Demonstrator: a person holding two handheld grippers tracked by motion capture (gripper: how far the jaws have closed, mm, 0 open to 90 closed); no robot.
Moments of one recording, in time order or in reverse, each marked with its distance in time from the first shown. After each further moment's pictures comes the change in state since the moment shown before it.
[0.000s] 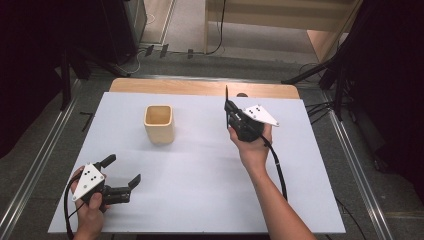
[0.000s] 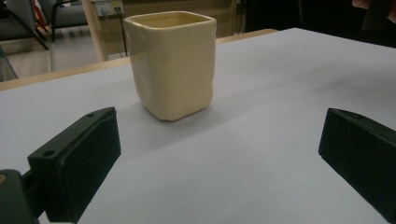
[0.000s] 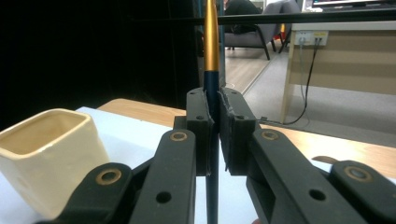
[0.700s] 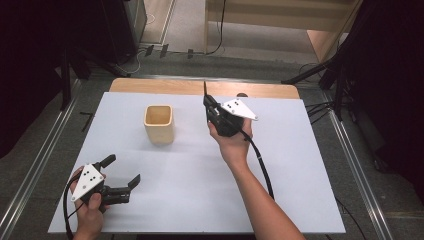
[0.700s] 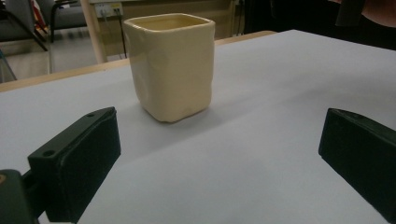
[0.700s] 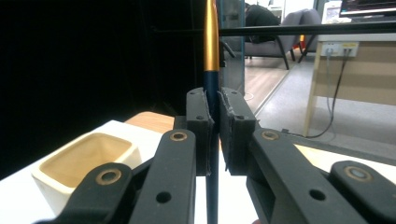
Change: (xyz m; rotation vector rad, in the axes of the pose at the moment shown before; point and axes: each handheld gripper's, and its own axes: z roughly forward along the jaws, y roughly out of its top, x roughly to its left) left arm 0.000 0.001 -0.001 -0.007 -0.003 0.000; right arm 0.045 0.013 0.029 -0.038 0.076 -0.002
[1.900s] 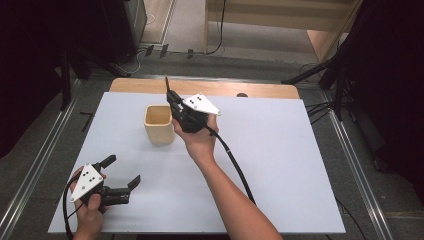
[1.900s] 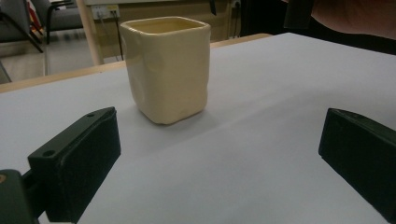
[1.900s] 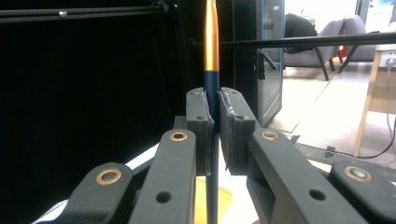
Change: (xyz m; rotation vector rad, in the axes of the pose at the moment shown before) left arm 0.000 0.001 -0.002 -0.008 -0.015 -0.003; right arm 0.073 0.008 0.048 -0.043 0.122 0.018
